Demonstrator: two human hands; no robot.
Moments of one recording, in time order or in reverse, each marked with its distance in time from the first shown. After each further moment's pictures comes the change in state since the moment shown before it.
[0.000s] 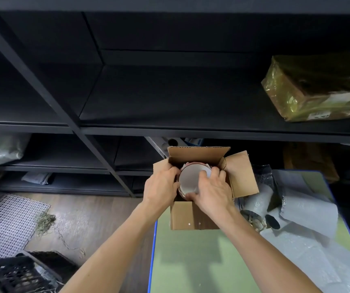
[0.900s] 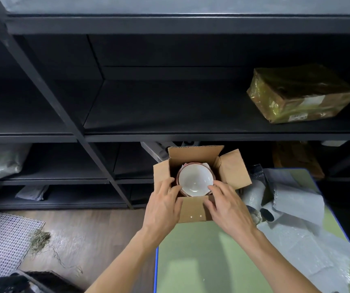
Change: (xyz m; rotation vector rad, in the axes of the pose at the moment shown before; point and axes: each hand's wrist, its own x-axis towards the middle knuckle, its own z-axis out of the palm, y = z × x) left_hand -0.068 -0.017 0.020 -0.035 0.155 0.184; right_hand -0.063 0.045 0.024 0.152 0.278 -0.173
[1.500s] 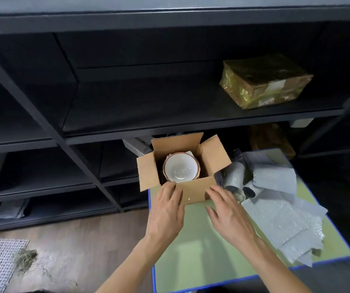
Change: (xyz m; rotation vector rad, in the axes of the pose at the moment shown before) left_hand -0.044 0.032 0.006 -0.133 0.025 0.215; right_hand -0.079 -0.002 -0.006 0.097 -0.016 0.134
